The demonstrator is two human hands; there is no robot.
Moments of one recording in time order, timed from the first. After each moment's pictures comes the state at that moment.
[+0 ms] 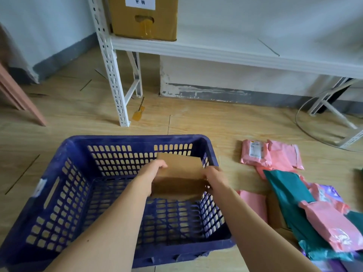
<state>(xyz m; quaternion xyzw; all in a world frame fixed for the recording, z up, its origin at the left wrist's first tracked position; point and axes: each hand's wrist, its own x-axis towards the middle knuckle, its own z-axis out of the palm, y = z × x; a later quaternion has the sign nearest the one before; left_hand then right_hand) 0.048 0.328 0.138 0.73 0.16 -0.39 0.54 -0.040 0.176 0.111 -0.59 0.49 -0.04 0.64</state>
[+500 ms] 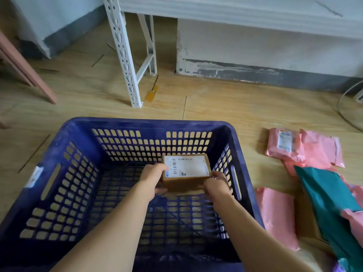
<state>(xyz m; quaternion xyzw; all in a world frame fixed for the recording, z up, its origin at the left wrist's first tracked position) 0.070 0.331 0.068 0.71 0.21 -0.35 0.58 -0.006 0.183 0.022 -0.62 0.52 0.04 0.59</state>
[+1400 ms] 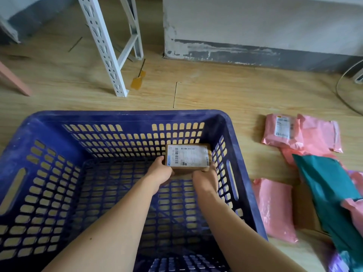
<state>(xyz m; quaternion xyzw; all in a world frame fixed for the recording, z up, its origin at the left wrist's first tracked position) 0.090 0.284 0.016 0.83 0.06 -0.38 0.40 0.013 0.190 0.012 -0.63 0.53 -0.01 0.56</state>
